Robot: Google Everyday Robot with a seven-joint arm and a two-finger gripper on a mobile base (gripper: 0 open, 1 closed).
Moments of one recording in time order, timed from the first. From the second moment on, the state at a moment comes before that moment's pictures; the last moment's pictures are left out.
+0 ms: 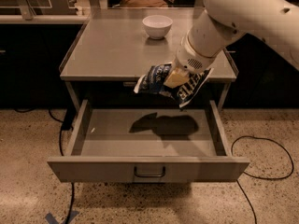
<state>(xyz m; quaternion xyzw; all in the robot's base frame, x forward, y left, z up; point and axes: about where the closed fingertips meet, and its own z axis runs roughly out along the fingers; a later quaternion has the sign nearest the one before) 0.580 -0.071 0.874 -0.62 0.75 0.06 0.24</state>
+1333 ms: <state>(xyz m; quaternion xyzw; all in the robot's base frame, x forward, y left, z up) 0.615 -0.048 0.888 -0.61 0.76 0.04 0.22</state>
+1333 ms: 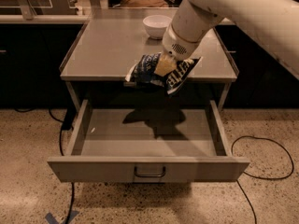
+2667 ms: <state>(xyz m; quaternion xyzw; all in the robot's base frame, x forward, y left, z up) 0.666 -0.016 0.894 -0.58 0.79 0.03 0.21</state>
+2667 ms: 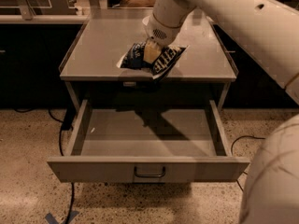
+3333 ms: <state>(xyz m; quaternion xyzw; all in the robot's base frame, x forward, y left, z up) 0.691 -0.024 0.892 -0.56 0.80 0.04 0.22</state>
